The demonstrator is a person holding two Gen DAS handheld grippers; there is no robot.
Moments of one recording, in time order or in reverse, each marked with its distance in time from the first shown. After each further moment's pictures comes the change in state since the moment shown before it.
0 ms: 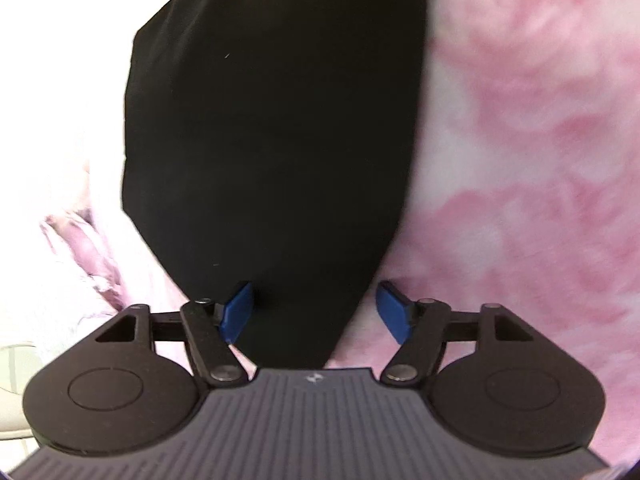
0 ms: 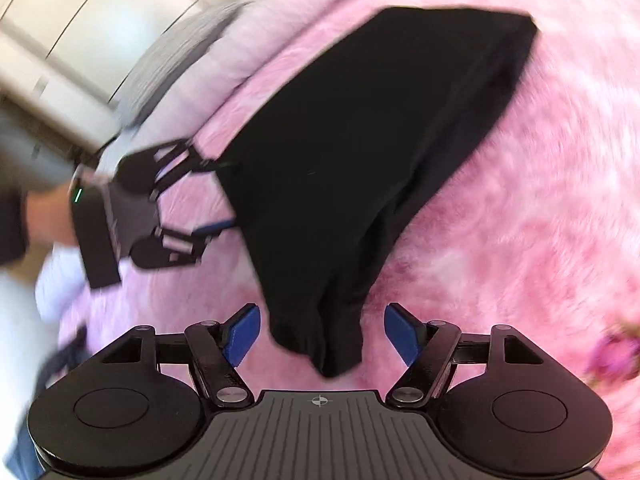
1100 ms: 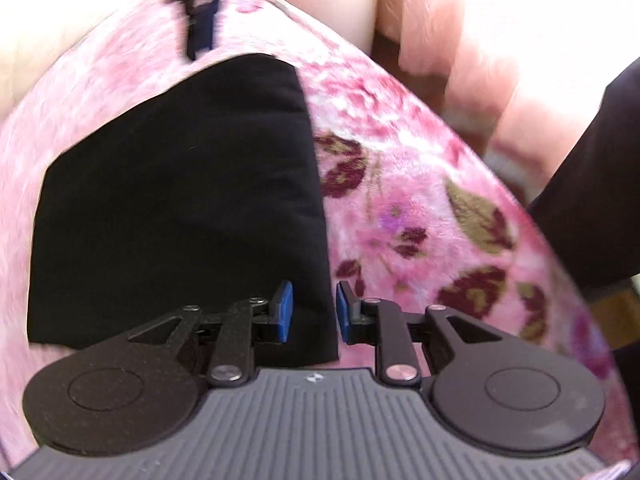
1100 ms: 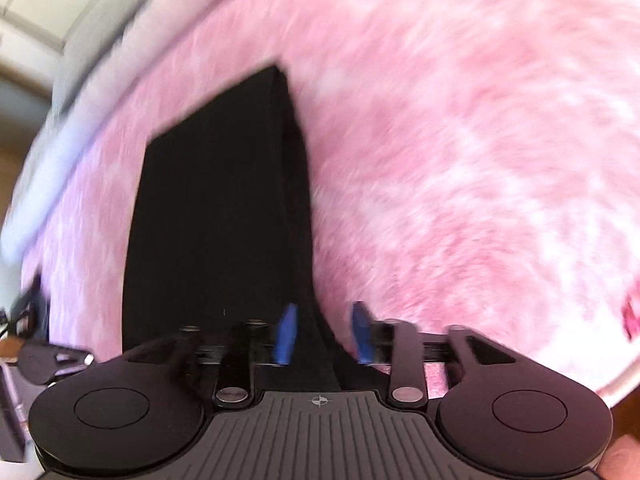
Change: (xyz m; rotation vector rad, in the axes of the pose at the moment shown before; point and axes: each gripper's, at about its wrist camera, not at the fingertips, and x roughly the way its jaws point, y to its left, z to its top) left arm -0.094 0.115 0.253 -0.754 -0.189 -0.485; right arm -0.149 -0.196 0.160 -0.096 0.207 -0.168
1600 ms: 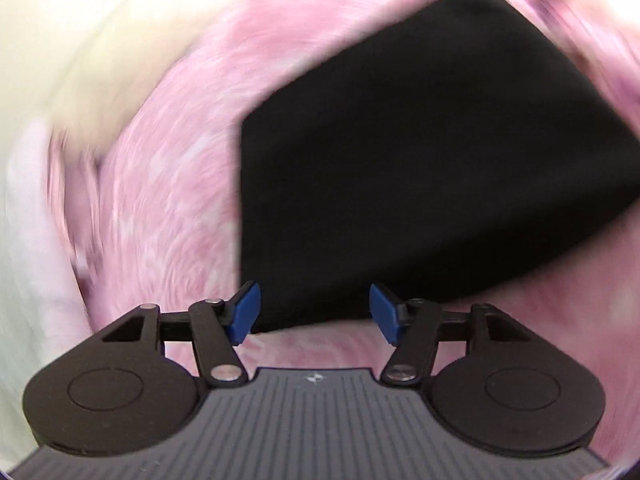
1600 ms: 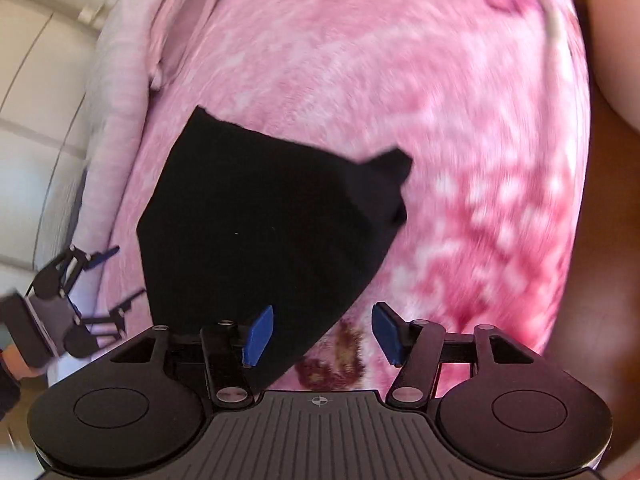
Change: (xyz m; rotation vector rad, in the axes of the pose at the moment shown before) left arm 0.005 0.178 -0.054 0.090 -0.053 0.319; right arm 0.011 0.023 -0.151 0.612 -0.327 0.036
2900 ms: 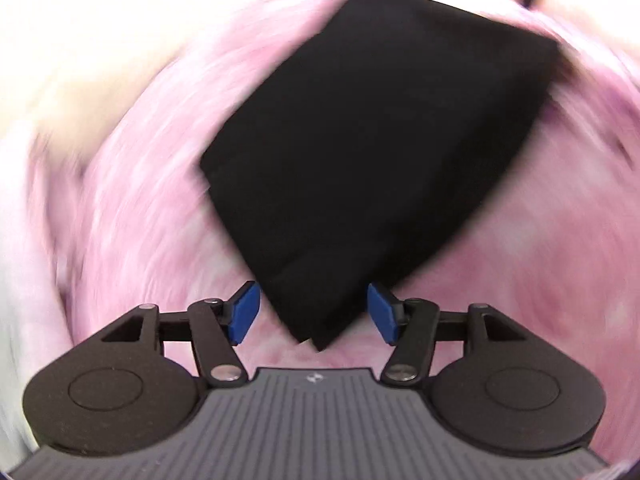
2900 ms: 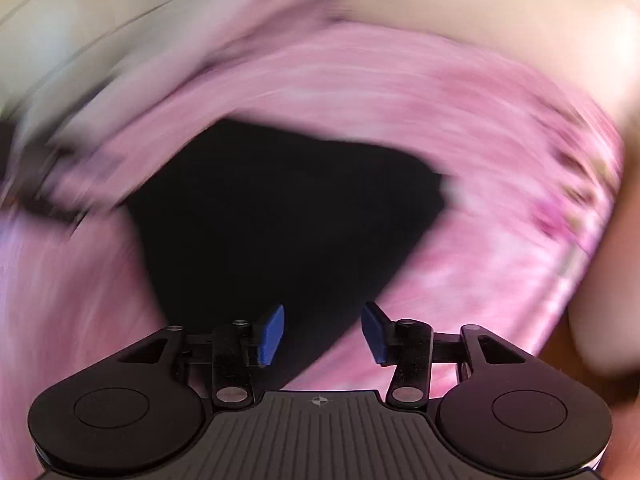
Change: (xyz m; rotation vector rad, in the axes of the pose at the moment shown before) left arm -0.001 -0.031 -0.008 0.236 -0.043 -0.062; right arm -0.027 0.065 -0.014 -0.787 -0.099 -0.219
